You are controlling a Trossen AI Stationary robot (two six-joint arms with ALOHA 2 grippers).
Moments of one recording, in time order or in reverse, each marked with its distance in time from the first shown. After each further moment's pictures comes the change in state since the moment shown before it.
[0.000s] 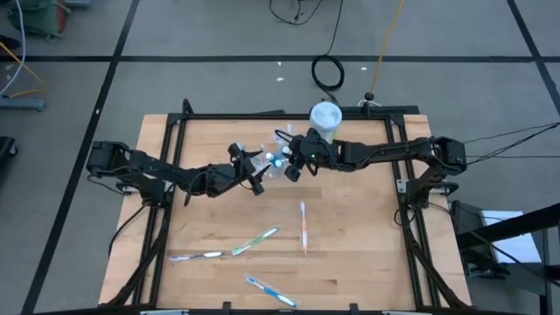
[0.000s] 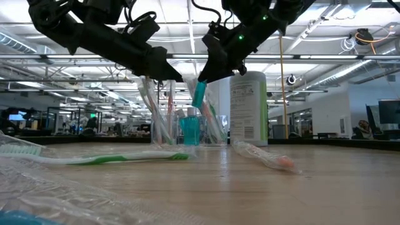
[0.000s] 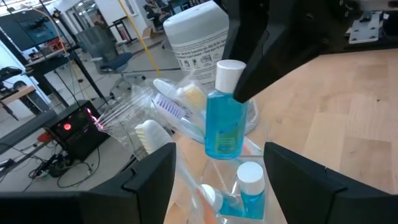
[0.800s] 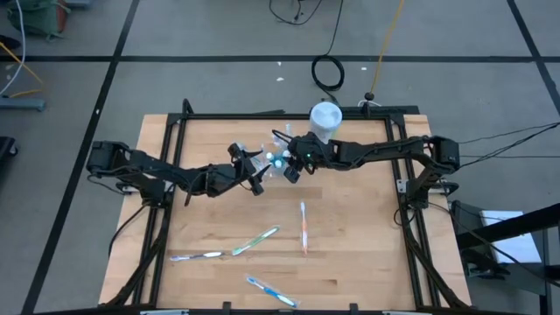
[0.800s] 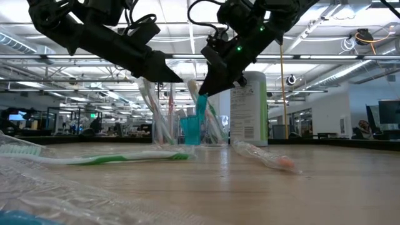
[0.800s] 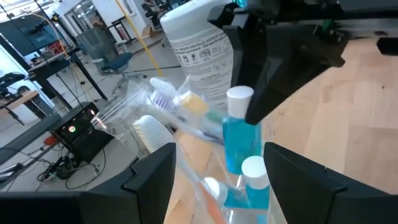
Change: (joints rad) left arm 0.002 0.000 -0.001 -0.020 -0.001 0.036; right arm -0.029 0.054 -0.002 -0.029 -0.077 0.070
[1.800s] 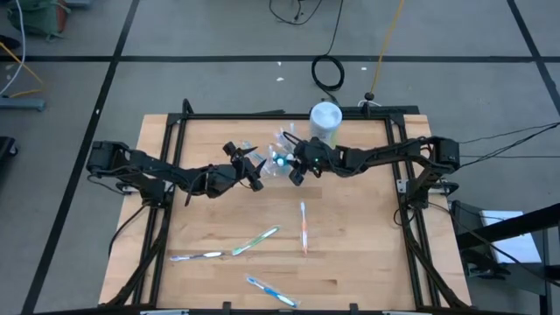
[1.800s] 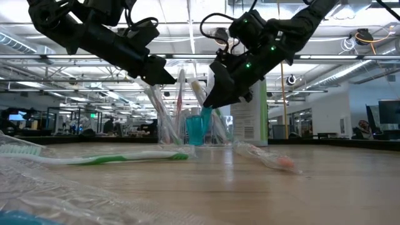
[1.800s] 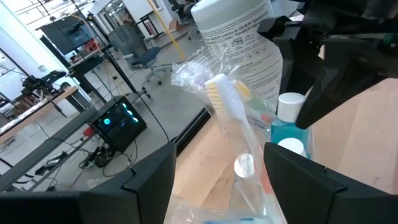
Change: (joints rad) left arm -0.002 0.000 0.000 -0.010 -0.129 0.043; right arm -0.023 0.001 -0.206 0.291 -0.029 0.004
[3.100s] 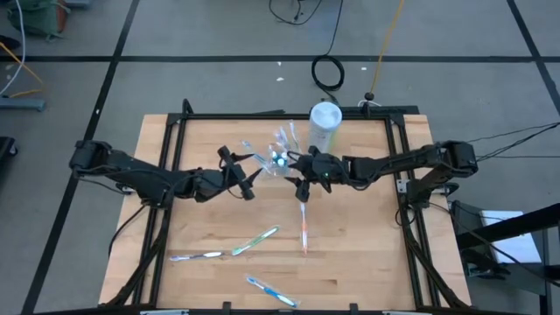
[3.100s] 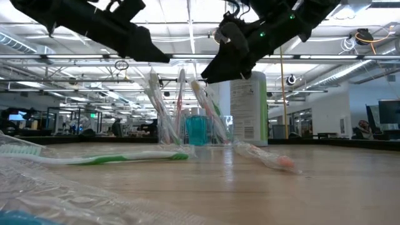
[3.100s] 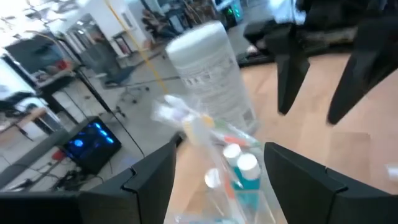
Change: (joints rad) left arm -0.112 -0.189 0.001 -0.159 0.029 -0.008; right arm 0.163 -0.139 -0.013 -0.040 0.000 -0.093
